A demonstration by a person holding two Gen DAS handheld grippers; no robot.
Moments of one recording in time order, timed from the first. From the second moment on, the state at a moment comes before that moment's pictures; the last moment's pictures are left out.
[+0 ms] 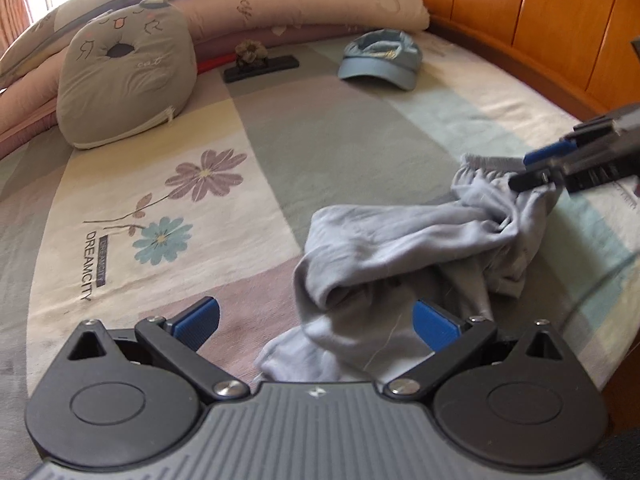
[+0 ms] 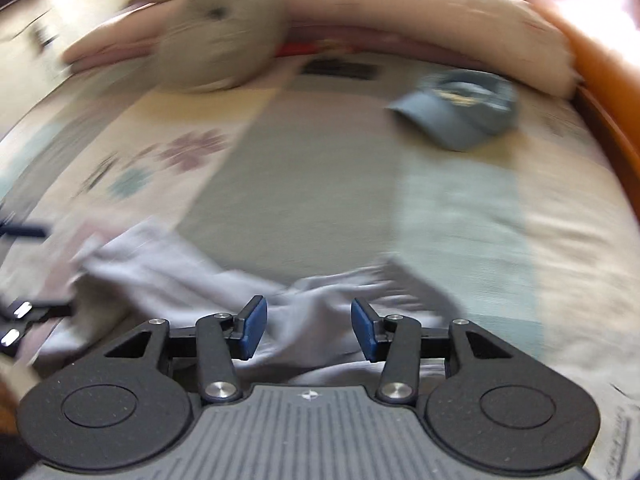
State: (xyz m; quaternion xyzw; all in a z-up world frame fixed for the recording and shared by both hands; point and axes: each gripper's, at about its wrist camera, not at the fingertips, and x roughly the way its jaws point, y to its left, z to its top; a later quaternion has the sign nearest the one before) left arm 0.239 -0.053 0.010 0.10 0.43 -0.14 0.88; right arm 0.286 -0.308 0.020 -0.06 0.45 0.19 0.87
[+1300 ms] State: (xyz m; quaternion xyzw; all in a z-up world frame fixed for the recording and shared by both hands) left arm 0.450 -0.117 -0.011 0.38 0.36 -0.08 0.85; right arm 0.238 -0.344 -0.010 0.06 0.44 0.15 0.88
